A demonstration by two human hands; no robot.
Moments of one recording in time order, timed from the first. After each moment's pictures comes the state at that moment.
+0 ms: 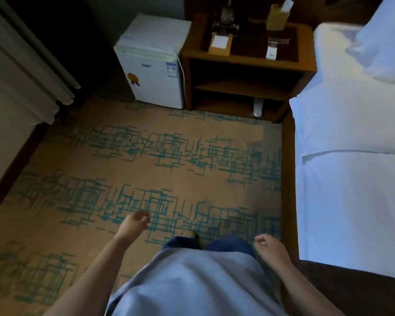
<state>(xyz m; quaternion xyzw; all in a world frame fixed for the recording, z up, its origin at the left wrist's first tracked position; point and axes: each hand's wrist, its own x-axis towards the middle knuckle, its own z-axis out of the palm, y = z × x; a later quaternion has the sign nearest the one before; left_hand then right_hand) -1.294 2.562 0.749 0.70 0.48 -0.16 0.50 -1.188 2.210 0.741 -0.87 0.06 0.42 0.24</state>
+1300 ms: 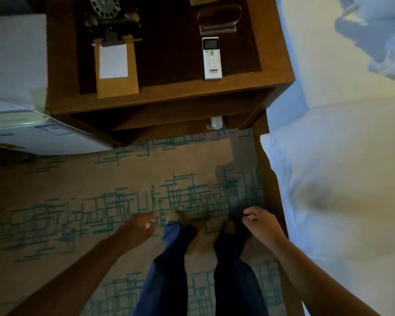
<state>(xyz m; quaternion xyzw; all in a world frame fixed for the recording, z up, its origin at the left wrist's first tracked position) -0.648 2.592 0.629 0.81 0.20 -0.44 0.32 -0.611 2.269 0.627 -0.82 0.18 0.45 0.31</state>
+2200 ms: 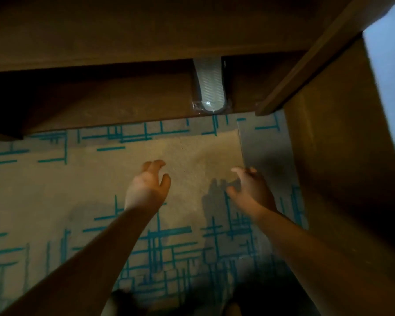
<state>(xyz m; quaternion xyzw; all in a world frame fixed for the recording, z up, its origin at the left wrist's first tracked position) -0.462 2.477 0.134 0.91 0.19 -0.18 0.33 -0.438 2.258 0.143 -0.94 0.04 0.29 0.19</state>
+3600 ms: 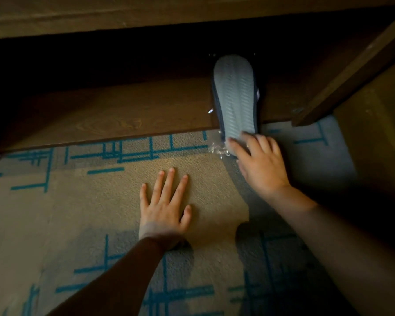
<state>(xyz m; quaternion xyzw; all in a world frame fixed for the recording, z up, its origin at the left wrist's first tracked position) -0.451 2.498 -0.031 0.99 0.01 -0.10 0.08 -0.333 2.285 0.010 -0.97 -0.23 0.00 0.00</state>
